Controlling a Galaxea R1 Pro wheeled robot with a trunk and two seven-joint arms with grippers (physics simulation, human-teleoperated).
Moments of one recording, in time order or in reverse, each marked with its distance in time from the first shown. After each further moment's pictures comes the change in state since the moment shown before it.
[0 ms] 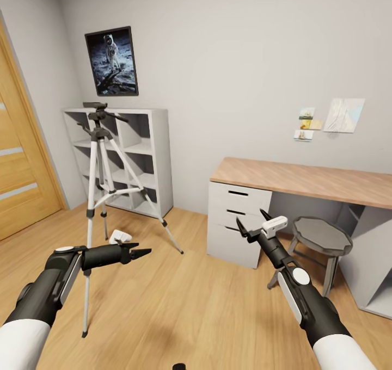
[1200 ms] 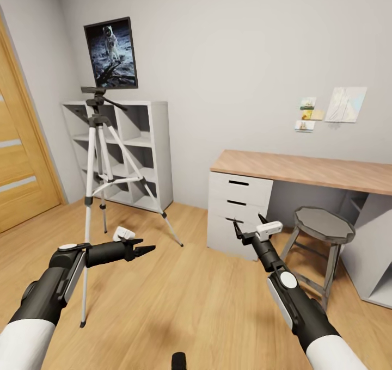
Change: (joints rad) left arm 0.000 -0.027 -0.002 -0.043 0.000 -0.003 -0.001; right arm -0.001 0.014 0.113 0.053 0.000 -0.002 -0.227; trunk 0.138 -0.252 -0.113
